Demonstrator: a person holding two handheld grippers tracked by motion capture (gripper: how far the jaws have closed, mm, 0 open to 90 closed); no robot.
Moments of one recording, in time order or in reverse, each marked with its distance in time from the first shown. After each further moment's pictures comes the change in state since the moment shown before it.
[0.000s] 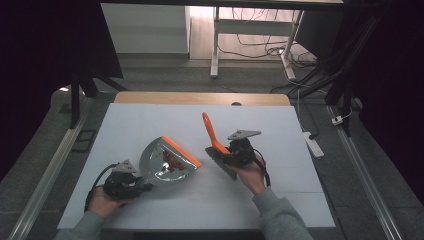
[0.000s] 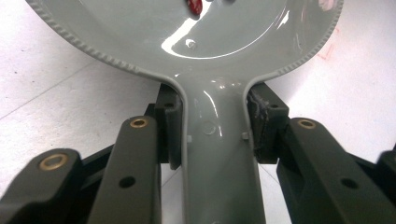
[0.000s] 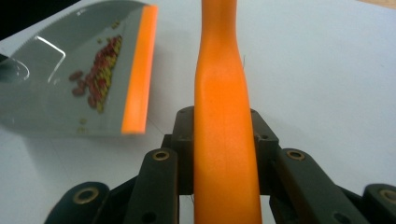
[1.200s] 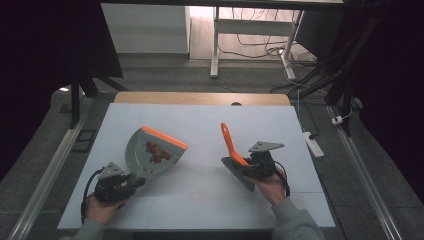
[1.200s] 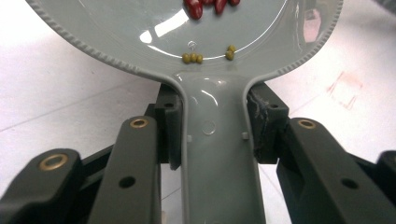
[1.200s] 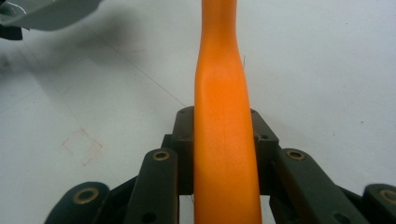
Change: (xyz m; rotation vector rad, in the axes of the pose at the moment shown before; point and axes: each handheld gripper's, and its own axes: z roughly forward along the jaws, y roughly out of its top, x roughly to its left) left arm -0.007 -0.018 -0.018 -0.198 0.144 -0.145; right arm -0.014 -0.041 -0.047 -0.004 0.003 0.013
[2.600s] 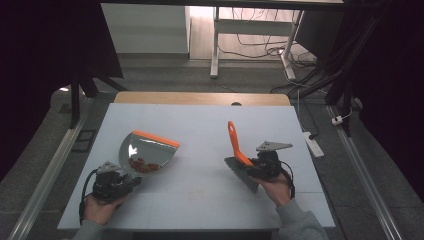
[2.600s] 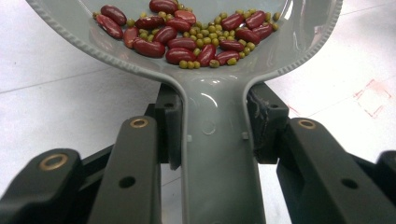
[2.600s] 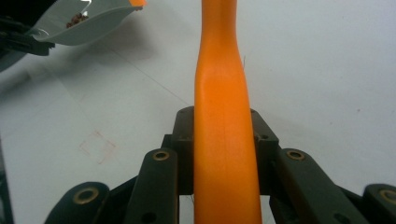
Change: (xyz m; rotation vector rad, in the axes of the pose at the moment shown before) left arm 0.007 0.002 0.002 0.087 0.069 -0.141; right arm -0.010 -0.005 -0.014 -0.023 0.048 0.079
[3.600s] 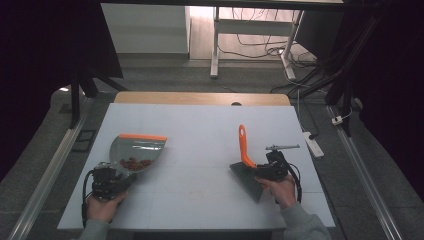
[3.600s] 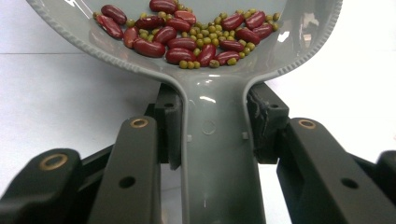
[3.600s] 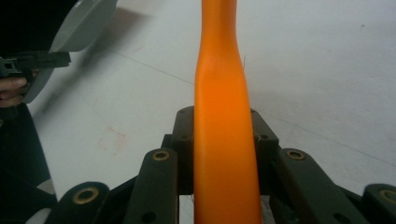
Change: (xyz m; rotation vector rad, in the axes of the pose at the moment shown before) left arm 0.009 0.000 0.008 -0.002 0.116 -0.203; right arm -0.031 -0.021 0.000 0.073 0.089 0.293
